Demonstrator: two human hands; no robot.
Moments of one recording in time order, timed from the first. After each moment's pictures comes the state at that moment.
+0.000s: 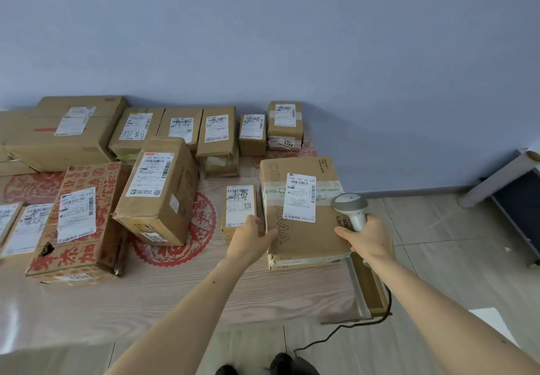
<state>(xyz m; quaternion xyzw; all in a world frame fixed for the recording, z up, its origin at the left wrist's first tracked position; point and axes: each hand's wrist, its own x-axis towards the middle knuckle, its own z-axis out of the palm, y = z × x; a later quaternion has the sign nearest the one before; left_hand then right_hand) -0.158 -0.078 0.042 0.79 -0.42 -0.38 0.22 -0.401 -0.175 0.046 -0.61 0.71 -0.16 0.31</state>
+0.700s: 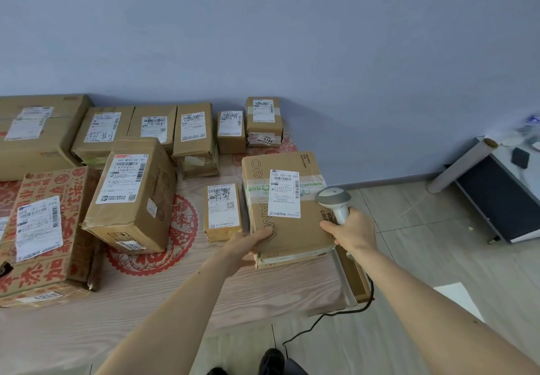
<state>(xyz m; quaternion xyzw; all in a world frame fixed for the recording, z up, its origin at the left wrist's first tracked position) -0.154 -0.088 0.003 0.64 -0.18 -0.67 0.31 -0.394 -0.165 0.056 -0.59 0.73 -0.16 0.31</state>
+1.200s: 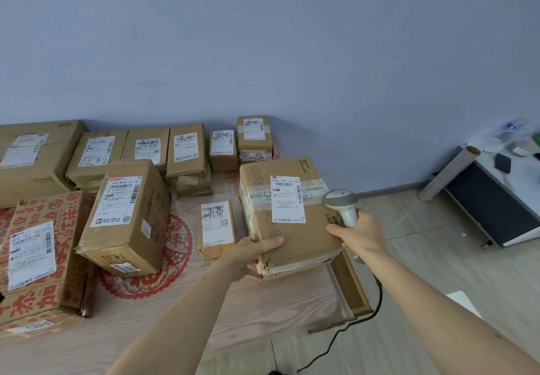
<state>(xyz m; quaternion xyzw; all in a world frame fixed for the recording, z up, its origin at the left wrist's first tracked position) -0.167 -0.103 0.037 0.61 -0.25 -0.69 0.28 -0.417 -0.170 0.091 -0.57 0.73 -0.21 0.33</state>
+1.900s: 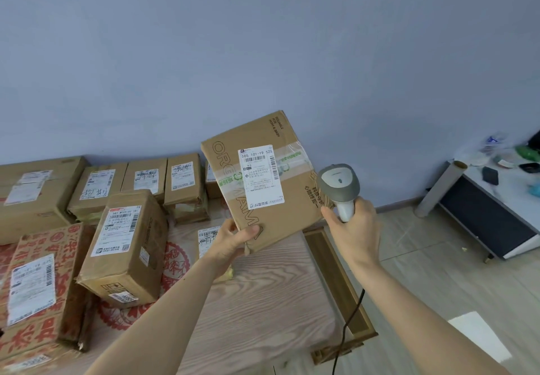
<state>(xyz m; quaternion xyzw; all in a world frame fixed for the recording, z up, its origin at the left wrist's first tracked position) -0.137 -0.126 0.076 0.54 -0.31 -0.62 0.48 -0.396 -0.150 0.154 -0.63 0.64 -0.42 0.14</state>
